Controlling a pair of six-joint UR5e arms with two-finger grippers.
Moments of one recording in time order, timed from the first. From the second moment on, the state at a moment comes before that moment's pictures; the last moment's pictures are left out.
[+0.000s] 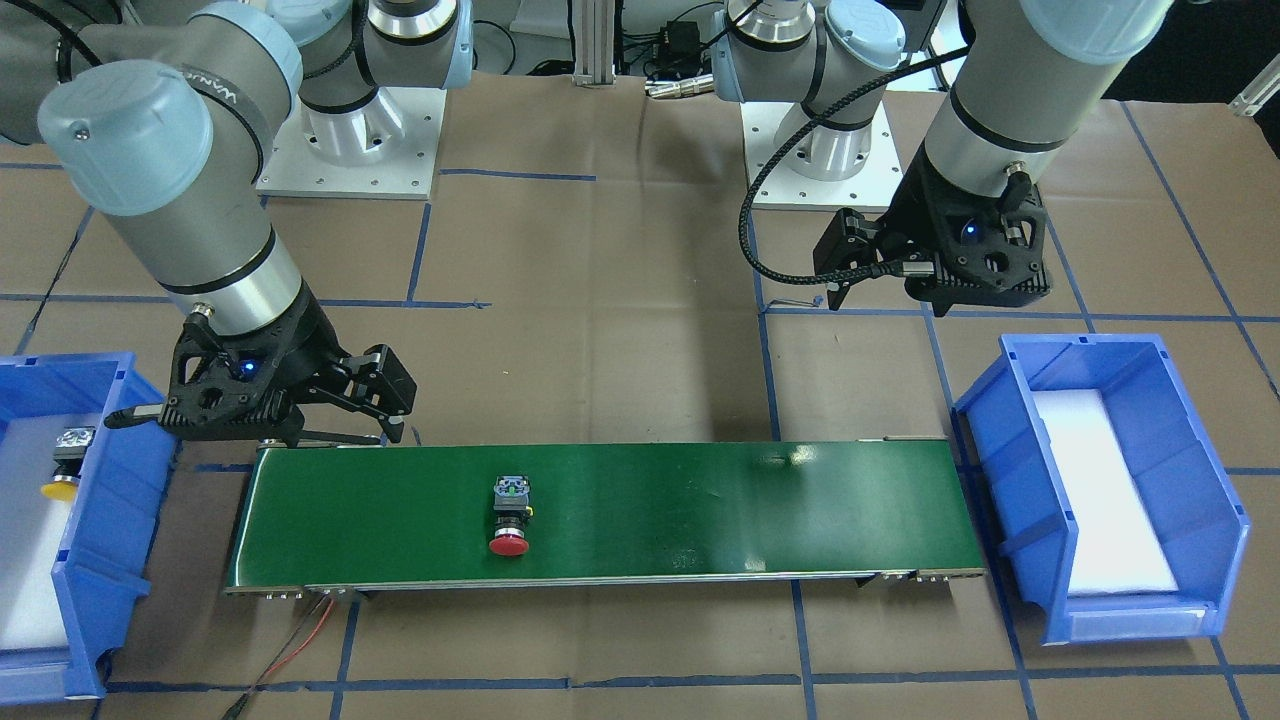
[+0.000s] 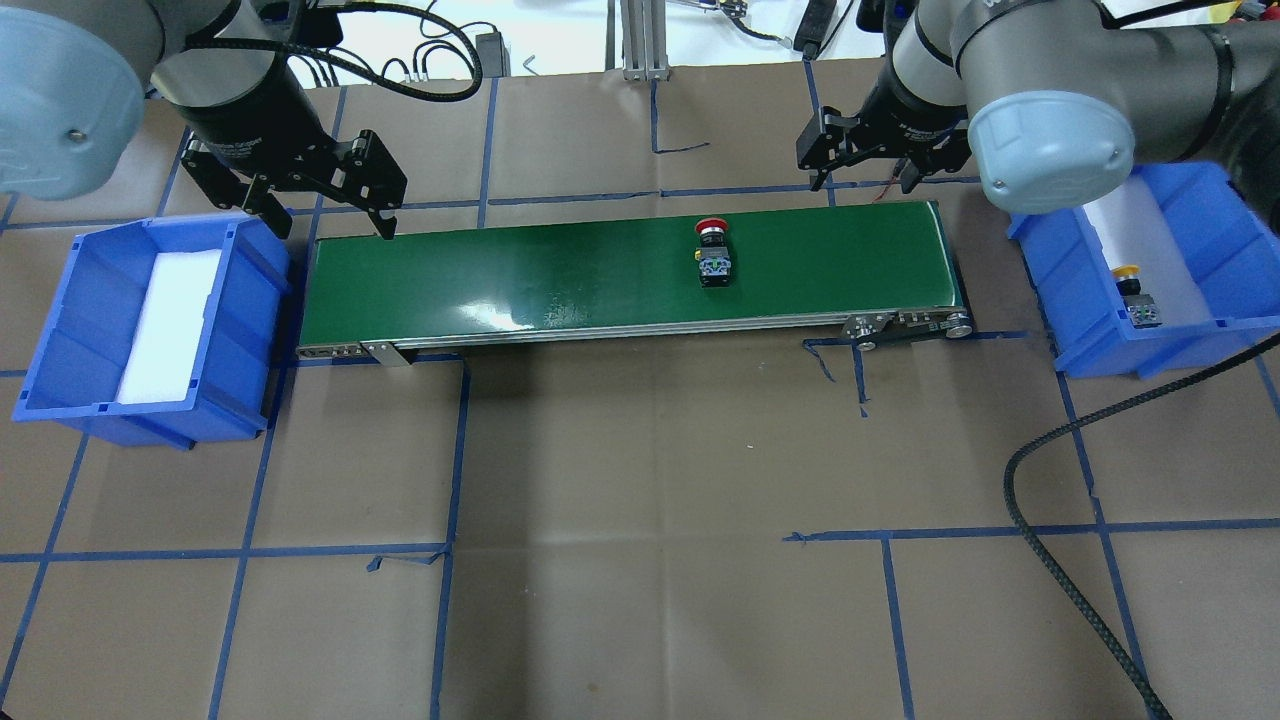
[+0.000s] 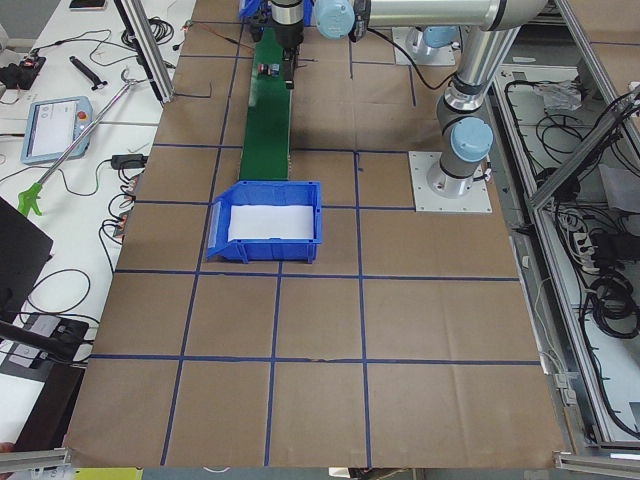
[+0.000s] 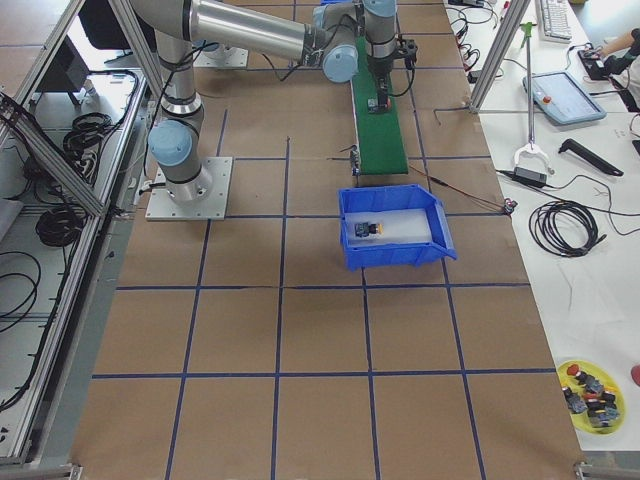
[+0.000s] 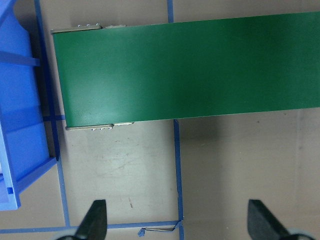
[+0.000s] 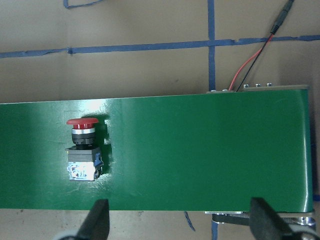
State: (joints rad) left arm -1.54 -1.65 -1.52 -1.55 1.58 0.09; right arm 1.58 -1.35 1.63 -2.03 -1.44 0.03
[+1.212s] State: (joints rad) left arm -1.54 -1.65 -1.52 -1.55 1.58 0.09; right arm 1.61 -1.23 1.67 -2.20 -1.44 0.11
